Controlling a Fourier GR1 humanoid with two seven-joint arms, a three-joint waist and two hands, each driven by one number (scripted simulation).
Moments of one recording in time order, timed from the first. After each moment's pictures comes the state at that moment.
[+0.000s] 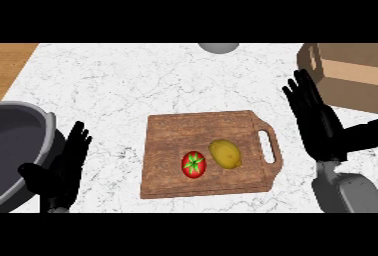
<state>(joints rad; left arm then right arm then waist) 0.08 0.39 -0.28 -1.59 0.35 0.44 0.03 -0.22 -0.27 0.13 -1.60 -0.40 -0.21 0.09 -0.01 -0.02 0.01</state>
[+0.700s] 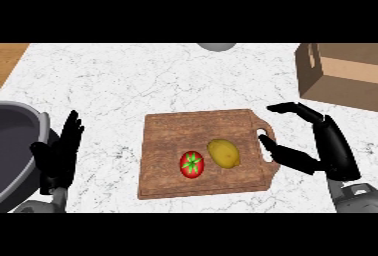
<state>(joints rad) -0.04 0.39 -0.21 -1.40 0.29 0.42 0.01 -0.17 -0.48 0.31 -1.70 0.16 -0.29 -0.04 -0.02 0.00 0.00</state>
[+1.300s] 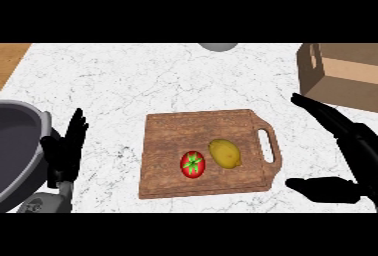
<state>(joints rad) -0.09 0.35 -0.18 -1.30 0.27 0.38 -0.02 -0.13 -0.70 0.30 -2.02 0.29 -0.06 0.37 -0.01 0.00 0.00</state>
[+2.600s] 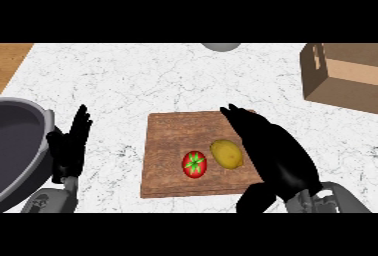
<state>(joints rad) -0.12 0.30 -0.13 -1.29 0.19 0.35 0.00 -0.47 -0.37 0.57 -1.97 0.37 0.36 1.02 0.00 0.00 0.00</state>
